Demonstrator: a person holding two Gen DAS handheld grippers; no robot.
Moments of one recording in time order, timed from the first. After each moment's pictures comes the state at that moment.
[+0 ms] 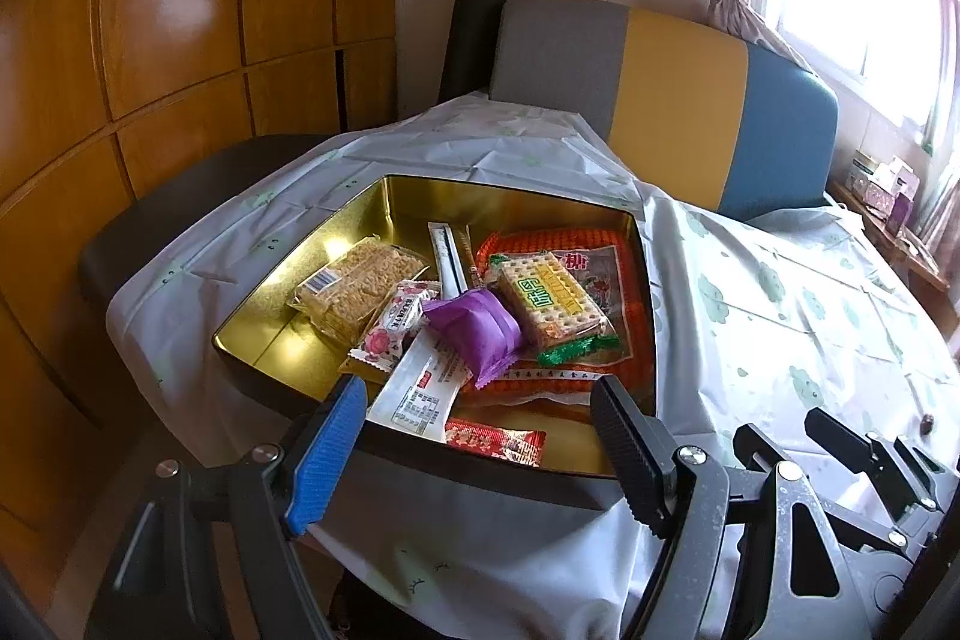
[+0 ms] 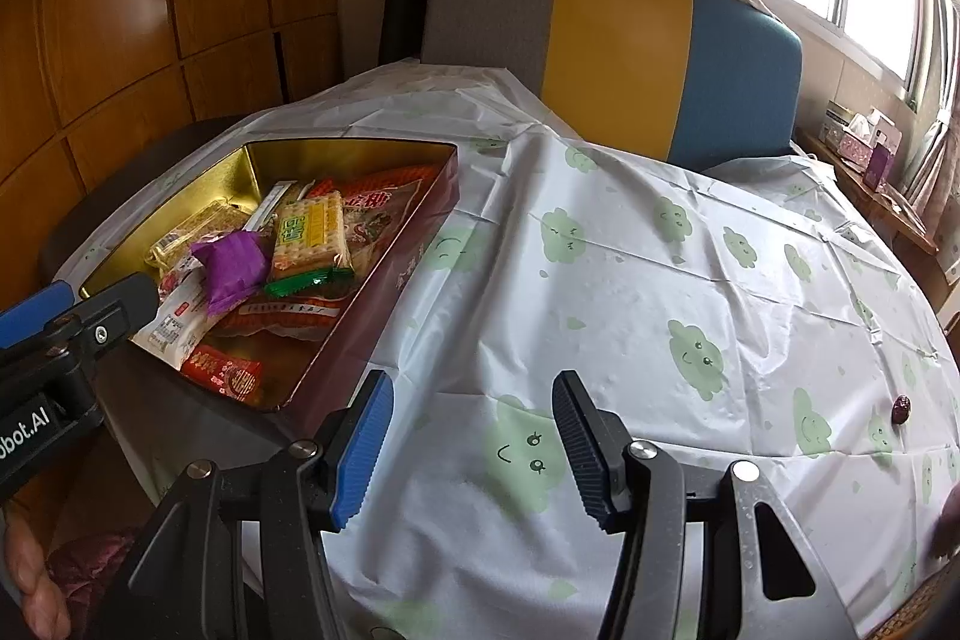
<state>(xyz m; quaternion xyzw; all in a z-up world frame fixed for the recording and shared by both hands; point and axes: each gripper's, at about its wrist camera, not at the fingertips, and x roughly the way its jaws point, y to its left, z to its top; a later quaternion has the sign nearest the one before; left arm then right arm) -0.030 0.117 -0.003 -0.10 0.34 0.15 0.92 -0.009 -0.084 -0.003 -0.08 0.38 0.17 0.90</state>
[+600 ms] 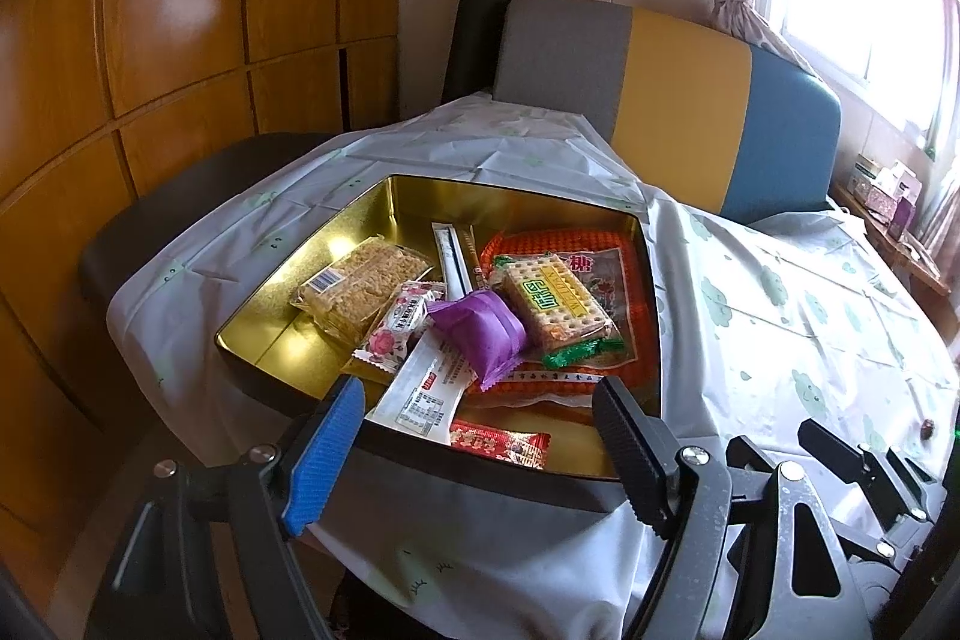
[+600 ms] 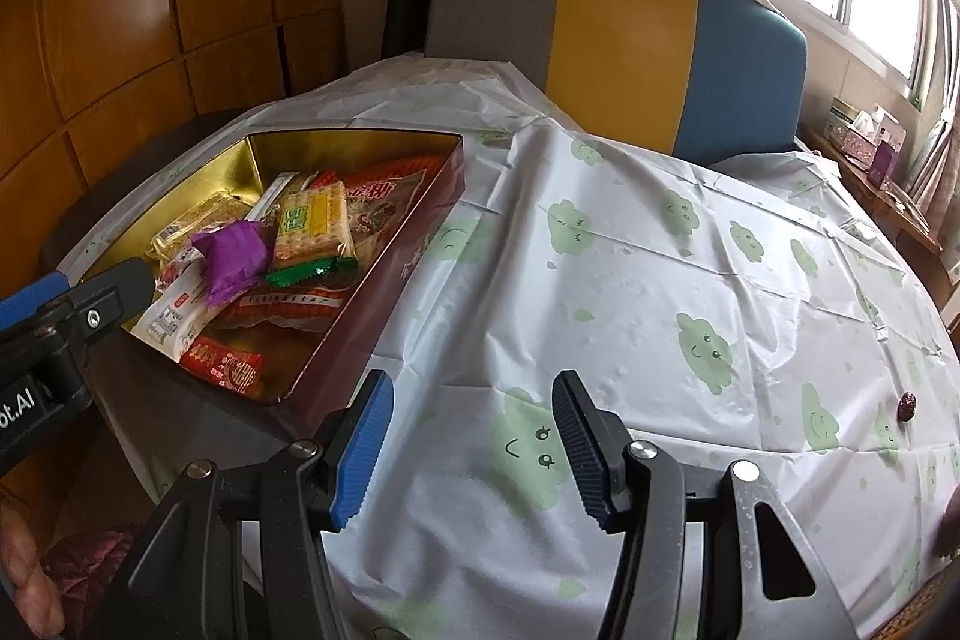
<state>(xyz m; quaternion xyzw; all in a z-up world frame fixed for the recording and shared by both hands) -0.030 0.120 -0.004 -0.10 0.34 0.15 0.92 -0.009 -0.082 -0.009 -0.09 0.39 0.18 0.90</state>
